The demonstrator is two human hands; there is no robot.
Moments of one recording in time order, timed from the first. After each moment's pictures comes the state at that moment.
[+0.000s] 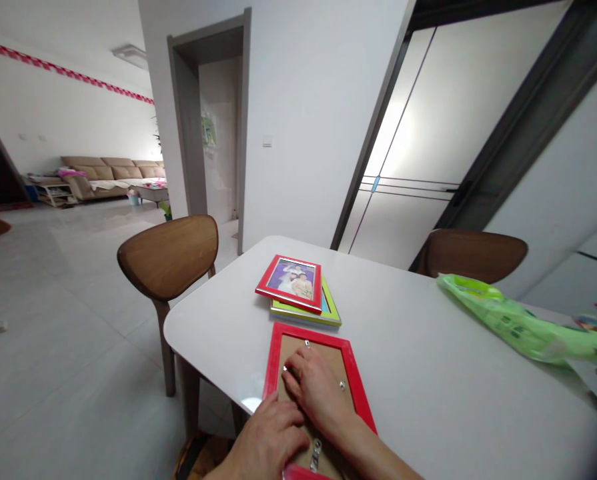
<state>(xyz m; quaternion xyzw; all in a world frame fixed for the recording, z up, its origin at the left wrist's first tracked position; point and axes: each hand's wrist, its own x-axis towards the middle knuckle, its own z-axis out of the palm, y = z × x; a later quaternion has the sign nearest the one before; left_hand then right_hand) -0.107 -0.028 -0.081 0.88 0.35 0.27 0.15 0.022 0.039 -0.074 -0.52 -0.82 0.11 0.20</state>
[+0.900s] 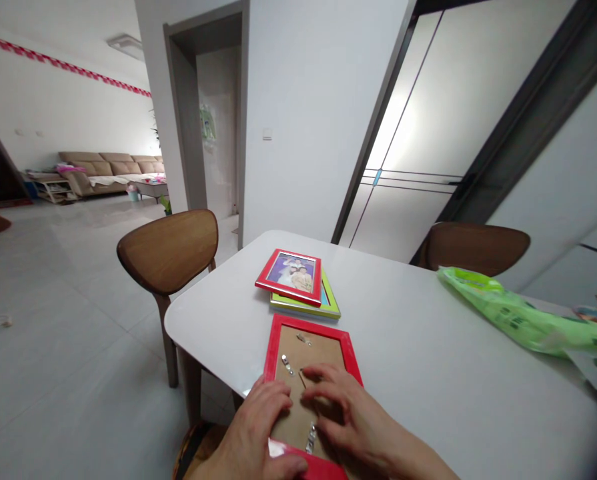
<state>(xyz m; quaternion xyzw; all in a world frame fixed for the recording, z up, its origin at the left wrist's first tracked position) -0.117 -0.036 -0.097 0.82 0.40 0.35 0.19 0.072 0.006 -0.054 -0.44 -0.85 0.26 0.17</state>
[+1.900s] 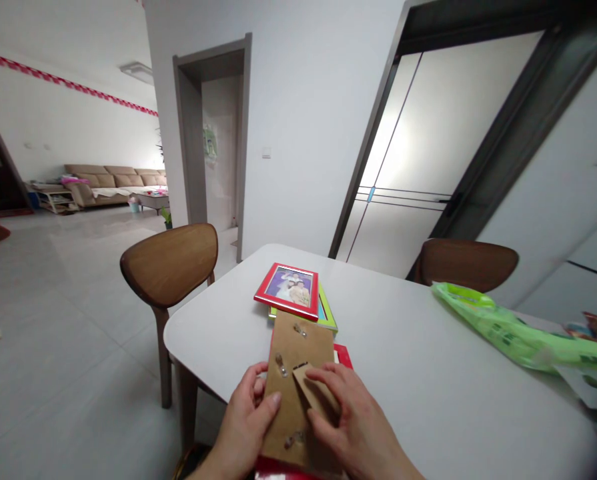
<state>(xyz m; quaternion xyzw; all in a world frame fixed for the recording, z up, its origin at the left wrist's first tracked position) -0.108 -0.021 -0.072 0.49 0.40 0.54 0.55 0.053 -0.007 -0.032 -0.53 -0.79 0.16 0.27</state>
